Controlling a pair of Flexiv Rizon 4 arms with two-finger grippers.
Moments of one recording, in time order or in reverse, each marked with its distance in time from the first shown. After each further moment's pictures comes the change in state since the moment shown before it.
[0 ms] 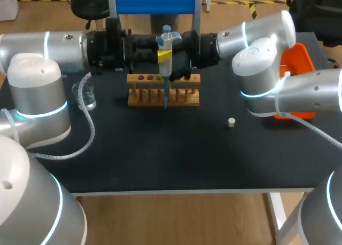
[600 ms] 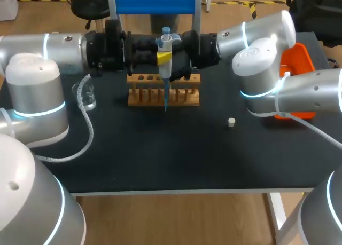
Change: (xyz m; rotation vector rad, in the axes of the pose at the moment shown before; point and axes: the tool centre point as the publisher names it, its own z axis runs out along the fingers) left arm 0.003 0.002 -0.002 -0.001 0.005 -0.019; right arm 0.000 0.000 0.000 0.000 0.000 0.000
